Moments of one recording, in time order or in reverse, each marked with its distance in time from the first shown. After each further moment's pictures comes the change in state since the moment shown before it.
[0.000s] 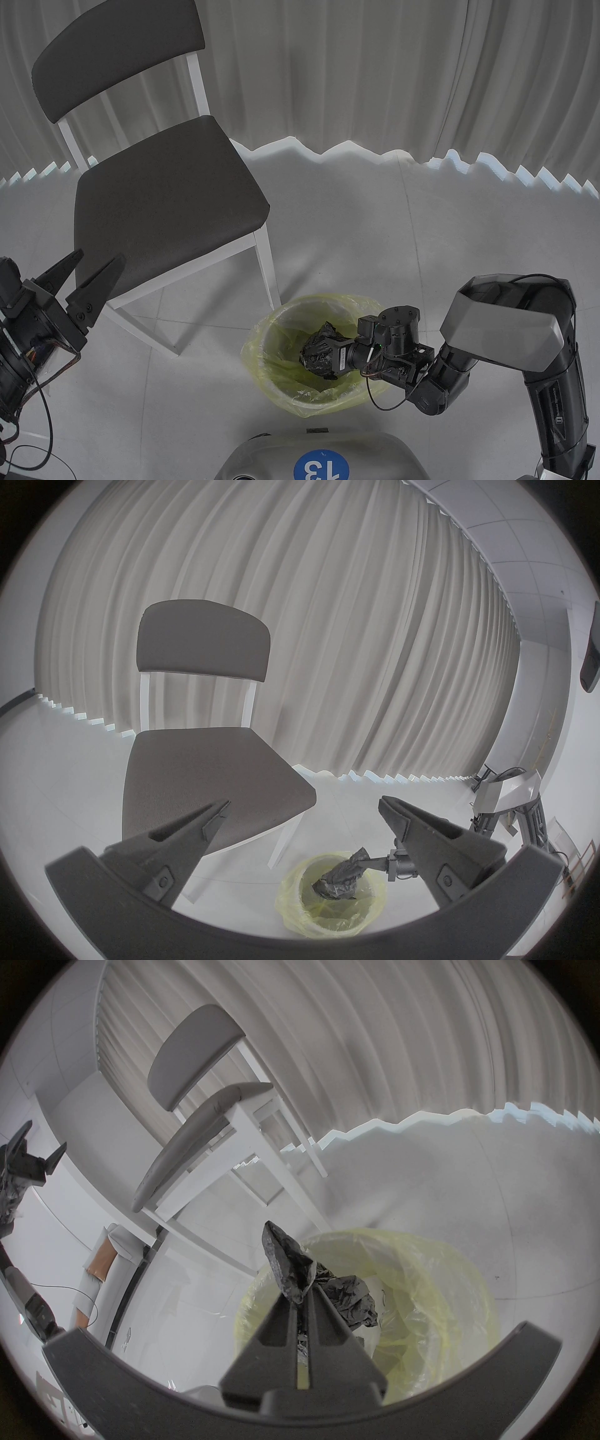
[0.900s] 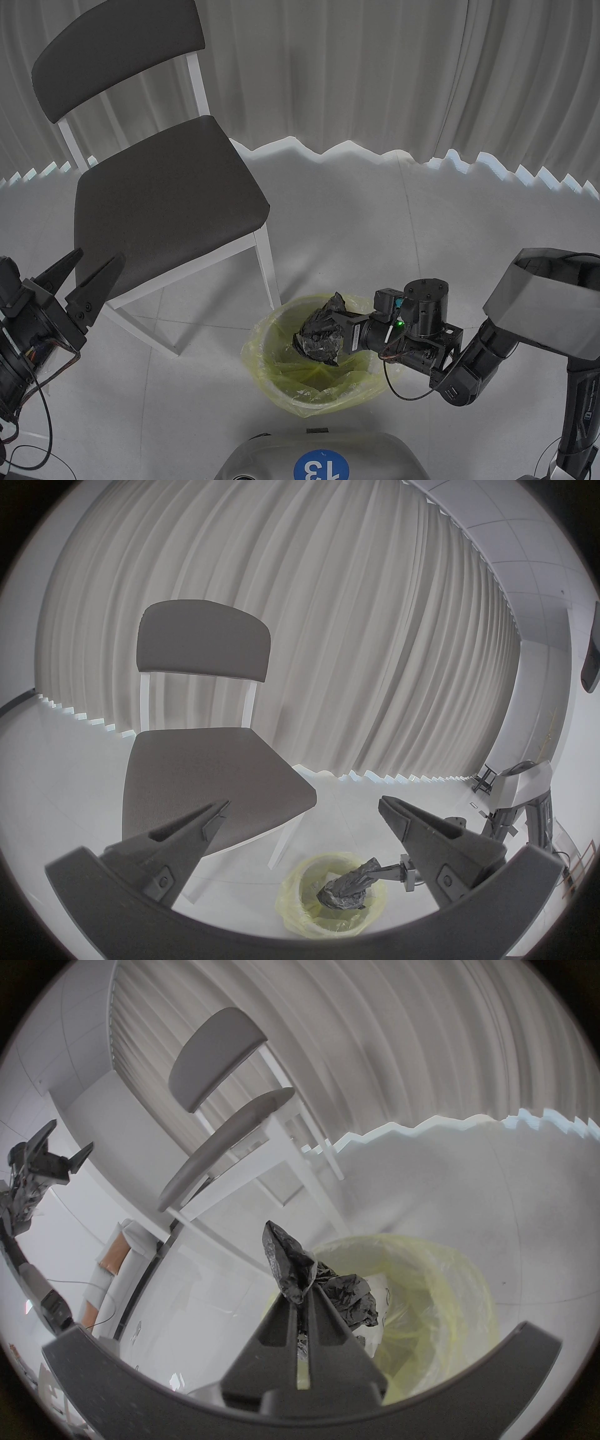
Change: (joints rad) left arm 0.000 0.000 -0.001 -0.001 0.000 0.001; right arm 0.000 -0.220 0.100 0.011 0.007 0.011
